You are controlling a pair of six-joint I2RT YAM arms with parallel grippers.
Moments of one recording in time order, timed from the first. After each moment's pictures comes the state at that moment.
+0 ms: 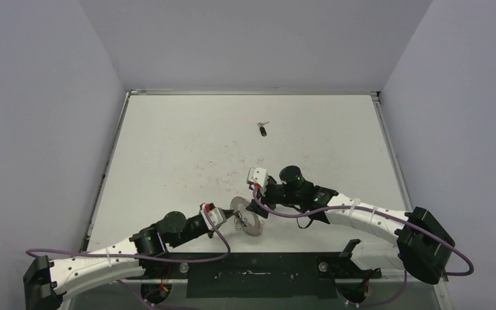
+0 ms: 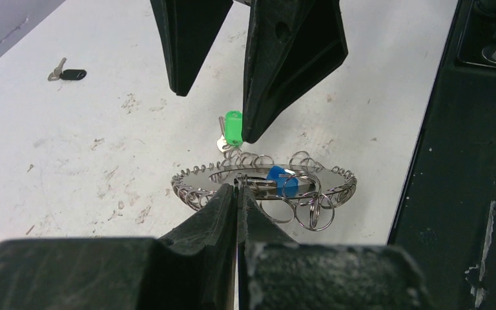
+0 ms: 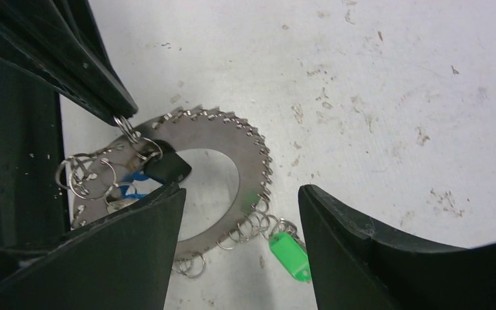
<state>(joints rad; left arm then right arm) -1.13 0.49 0.15 0.19 -0.07 0.16 0.89 1.25 0.63 0.12 -0.40 -0.29</state>
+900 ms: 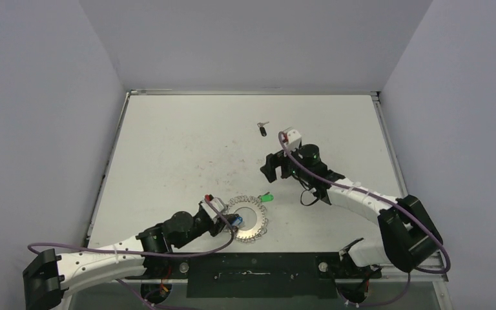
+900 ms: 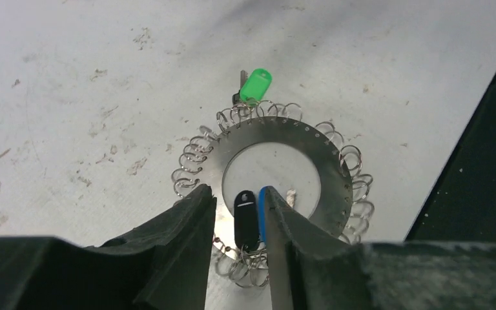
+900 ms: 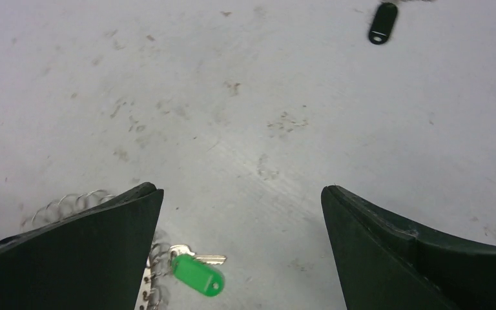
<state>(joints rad) -1.13 0.59 0.13 0.25 -0.21 -0.01 0.61 1.31 0.60 0.30 -0.19 0.05</state>
